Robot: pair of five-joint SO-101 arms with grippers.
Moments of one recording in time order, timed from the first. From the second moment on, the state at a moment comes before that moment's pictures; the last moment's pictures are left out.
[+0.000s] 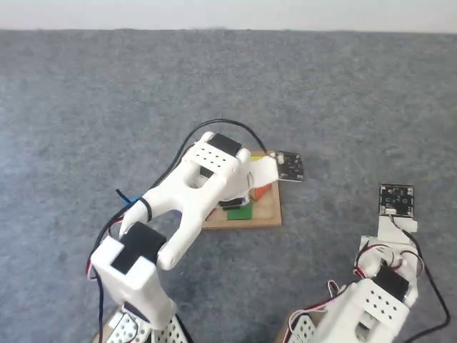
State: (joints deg) left arm 23.6 13.4 17.5 73.8 -48.4; right arm 32.5 -76.7 92.5 46.2 29.3
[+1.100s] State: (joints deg) left arm 26.1 13.4 17.7 64.9 -41.2; right arm 32.5 -76.7 92.5 46.2 29.3
